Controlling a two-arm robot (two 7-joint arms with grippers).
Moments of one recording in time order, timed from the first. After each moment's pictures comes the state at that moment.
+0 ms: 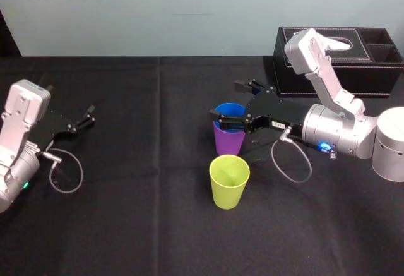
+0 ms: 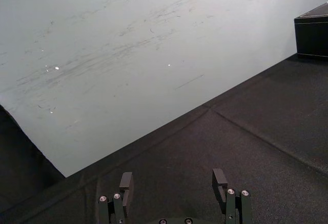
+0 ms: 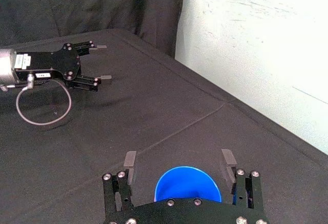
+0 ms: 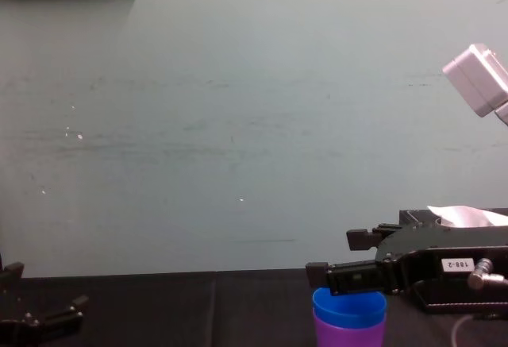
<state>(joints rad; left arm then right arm) -0.20 0.60 0.45 -1.41 -0.25 -0.12 0.03 0.43 0.51 -0.52 -1.46 0.41 0.17 0.55</state>
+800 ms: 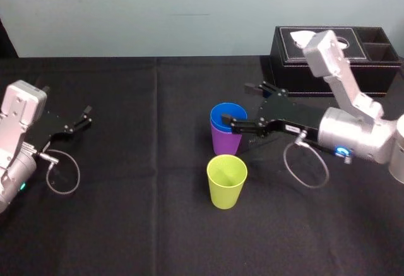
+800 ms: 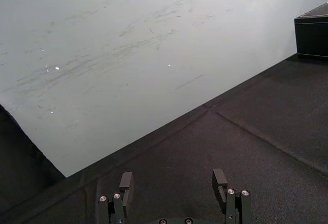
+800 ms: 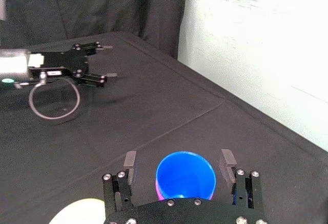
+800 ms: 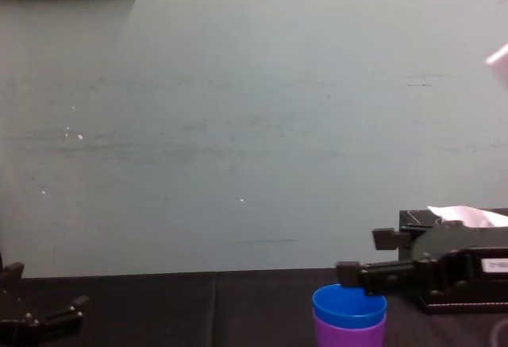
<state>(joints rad) -0.20 0.60 0.45 -1.41 -0.25 -0.12 0.03 0.38 0.58 -0.48 -1.51 0.46 0.15 0.60</state>
